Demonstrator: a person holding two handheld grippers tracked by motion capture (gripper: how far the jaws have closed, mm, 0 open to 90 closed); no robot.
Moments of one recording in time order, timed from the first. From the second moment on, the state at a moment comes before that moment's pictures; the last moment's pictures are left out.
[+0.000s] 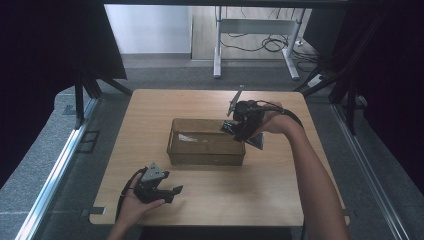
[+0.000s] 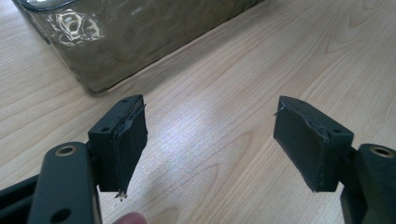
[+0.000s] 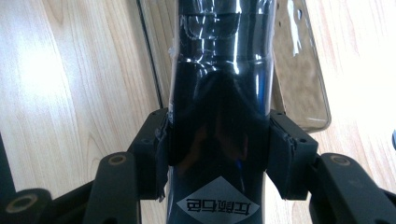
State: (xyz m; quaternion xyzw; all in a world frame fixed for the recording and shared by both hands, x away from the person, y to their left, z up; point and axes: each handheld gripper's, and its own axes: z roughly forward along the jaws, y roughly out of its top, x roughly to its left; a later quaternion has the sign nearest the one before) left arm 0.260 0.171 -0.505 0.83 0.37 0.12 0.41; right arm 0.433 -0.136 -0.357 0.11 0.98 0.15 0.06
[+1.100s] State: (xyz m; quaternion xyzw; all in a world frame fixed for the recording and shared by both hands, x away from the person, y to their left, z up) left arm 0.259 0.170 -0.504 0.83 0.37 0.11 0.40; right arm 0.441 -0.100 -0.364 0.08 0.99 0.14 0.05
